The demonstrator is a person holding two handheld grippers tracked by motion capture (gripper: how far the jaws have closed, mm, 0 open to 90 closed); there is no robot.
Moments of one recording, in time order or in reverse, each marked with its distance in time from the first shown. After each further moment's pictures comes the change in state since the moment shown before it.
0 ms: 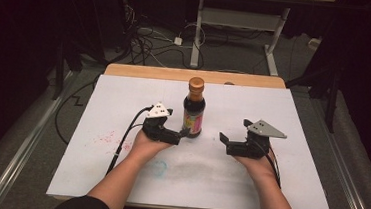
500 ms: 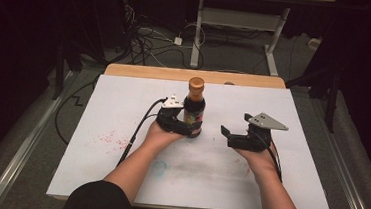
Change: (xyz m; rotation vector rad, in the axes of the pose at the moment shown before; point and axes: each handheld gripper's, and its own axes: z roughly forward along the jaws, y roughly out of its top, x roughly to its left) left arm -0.004 0.004 0.043 0.042 -0.017 0.012; right arm -0.006 0.018 0.003 0.010 -0.017 0.000
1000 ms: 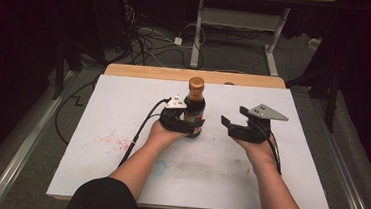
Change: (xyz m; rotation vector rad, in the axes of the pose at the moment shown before) left arm 0.000 -0.005 0.006 0.006 -0.031 0.031; right arm -0.005 0.020 0.008 -0.005 0.016 0.009
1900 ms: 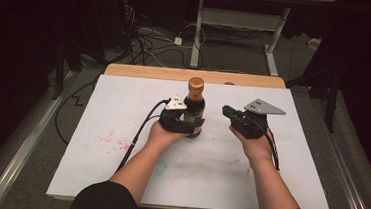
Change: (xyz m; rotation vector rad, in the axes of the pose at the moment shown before) left arm -0.005 0.001 -0.005 -0.023 0.020 -0.004; right arm 0.006 0.016 0.005 -0.016 0.078 -0.032
